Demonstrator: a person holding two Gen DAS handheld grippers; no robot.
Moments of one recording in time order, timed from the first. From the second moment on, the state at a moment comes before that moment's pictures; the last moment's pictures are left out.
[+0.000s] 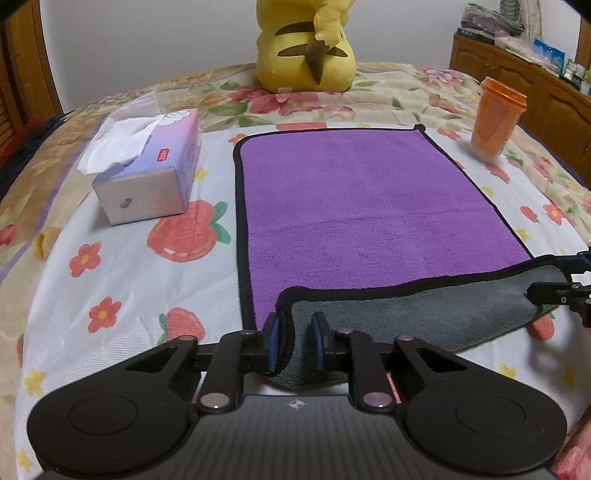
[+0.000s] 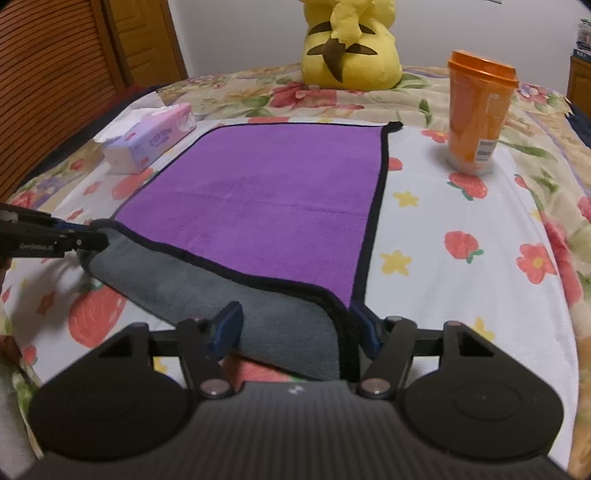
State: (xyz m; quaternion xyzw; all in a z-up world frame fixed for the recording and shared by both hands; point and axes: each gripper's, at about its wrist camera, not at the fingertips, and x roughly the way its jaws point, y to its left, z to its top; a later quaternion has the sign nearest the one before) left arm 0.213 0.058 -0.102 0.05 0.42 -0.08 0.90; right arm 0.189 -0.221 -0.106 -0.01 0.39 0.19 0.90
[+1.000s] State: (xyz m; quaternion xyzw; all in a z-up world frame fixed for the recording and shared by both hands) left arm 0.197 0.048 -0.060 0.03 0.34 -0.11 0.93; right arm 0.190 -0.234 -0.091 -0.01 0.35 0.20 0.91
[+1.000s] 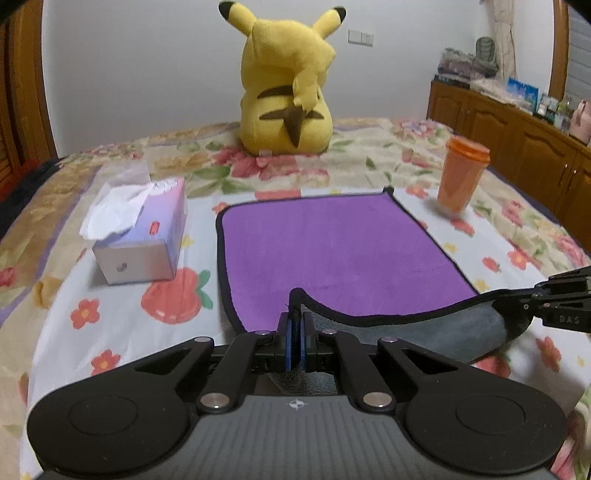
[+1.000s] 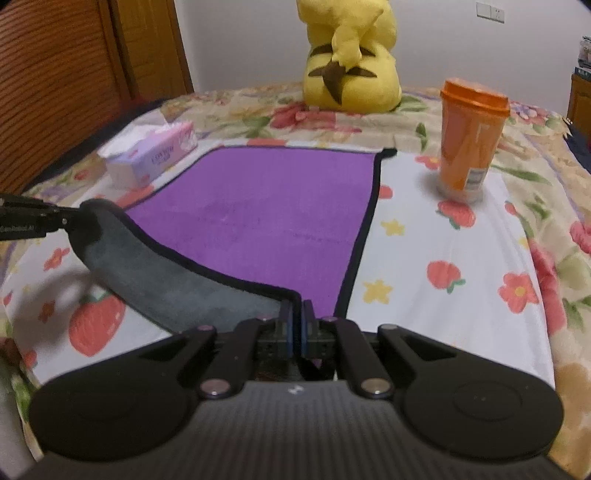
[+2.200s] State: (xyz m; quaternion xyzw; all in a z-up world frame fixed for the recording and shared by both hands) left arm 0.227 0.051 -0.045 0.02 0.28 -0.10 0.96; right arm 0.232 -0.232 -0.077 -0.04 0.29 0.22 0.93
